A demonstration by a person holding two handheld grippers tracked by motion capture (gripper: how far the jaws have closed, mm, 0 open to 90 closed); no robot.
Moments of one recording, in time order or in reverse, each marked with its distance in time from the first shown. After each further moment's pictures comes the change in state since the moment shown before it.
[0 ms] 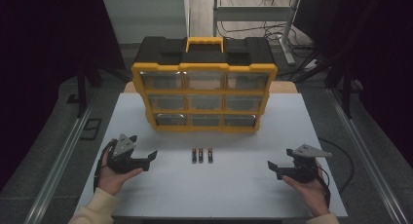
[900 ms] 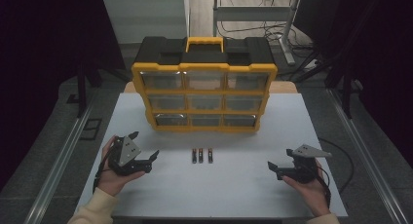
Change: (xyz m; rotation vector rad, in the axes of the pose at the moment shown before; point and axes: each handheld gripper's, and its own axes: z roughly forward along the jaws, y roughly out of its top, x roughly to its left) left arm -0.016 0.009 -0.009 -0.066 0.103 0.227; right arm 0.000 0.000 0.000 0.006 0.001 -0.013
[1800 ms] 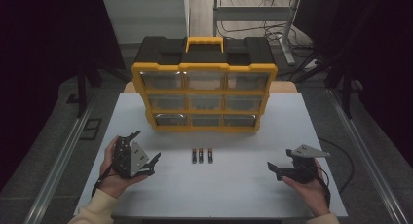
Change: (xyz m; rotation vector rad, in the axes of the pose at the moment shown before) left arm -0.019 0.004 0.001 0.010 0.116 0.229; right arm 0.001 -0.001 0.001 0.013 -0.006 -0.010
